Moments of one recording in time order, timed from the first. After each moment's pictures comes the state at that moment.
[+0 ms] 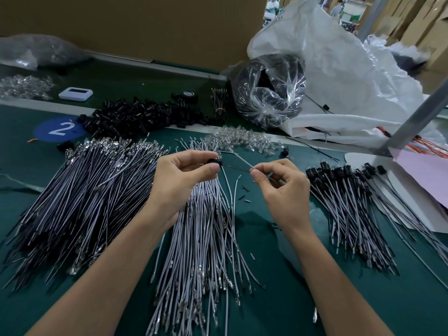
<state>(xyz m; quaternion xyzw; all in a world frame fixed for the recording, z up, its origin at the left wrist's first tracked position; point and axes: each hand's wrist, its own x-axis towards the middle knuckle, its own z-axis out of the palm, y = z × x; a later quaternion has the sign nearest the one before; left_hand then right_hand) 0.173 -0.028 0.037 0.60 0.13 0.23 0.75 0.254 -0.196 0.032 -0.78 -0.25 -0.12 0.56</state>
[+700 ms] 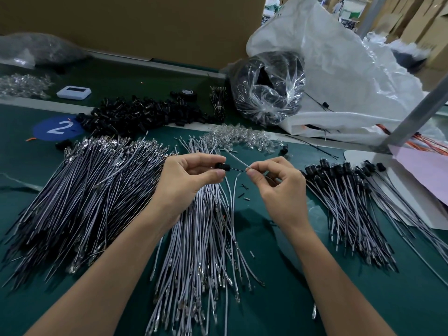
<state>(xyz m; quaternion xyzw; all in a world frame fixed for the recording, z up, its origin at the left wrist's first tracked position) 0.174 -0.031 0.034 0.66 0.10 0.19 0.72 0.254 -0.194 0.032 -0.79 -0.27 -0.11 0.54</state>
